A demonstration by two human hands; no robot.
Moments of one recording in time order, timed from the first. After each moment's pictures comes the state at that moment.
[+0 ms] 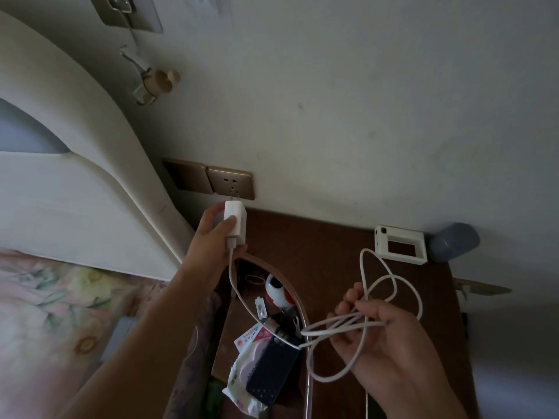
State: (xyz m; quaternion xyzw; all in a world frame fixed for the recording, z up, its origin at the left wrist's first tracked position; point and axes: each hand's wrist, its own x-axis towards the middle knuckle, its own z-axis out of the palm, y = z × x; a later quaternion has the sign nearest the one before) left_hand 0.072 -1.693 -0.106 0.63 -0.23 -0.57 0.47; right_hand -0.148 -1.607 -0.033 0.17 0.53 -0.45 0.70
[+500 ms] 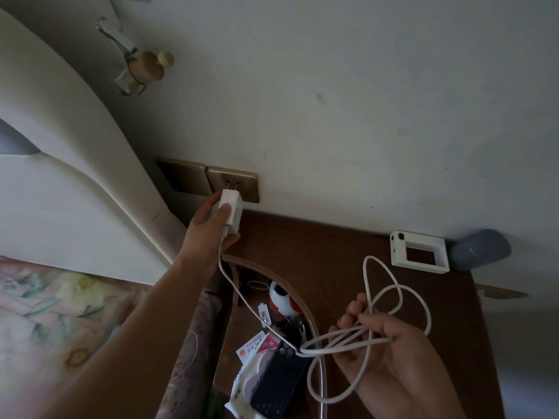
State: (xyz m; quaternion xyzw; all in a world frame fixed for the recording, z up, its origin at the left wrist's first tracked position) left_hand 0.092 -1.735 -0.128 0.65 -0.20 -0.56 0.48; right_hand -0.129 -1.627 -0.049 0.18 0.55 -0.43 0.69
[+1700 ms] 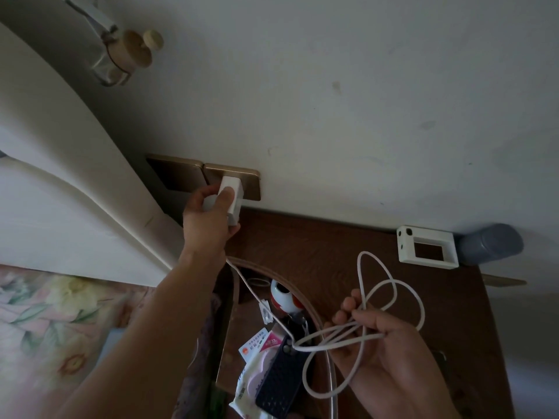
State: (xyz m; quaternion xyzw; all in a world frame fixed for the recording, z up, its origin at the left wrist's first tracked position) left_hand 0.090 -1.761 -0.138 0.70 -0.19 -0.48 0.50; right_hand -0.110 -1.638 -0.068 0.19 0.55 -0.43 0.69
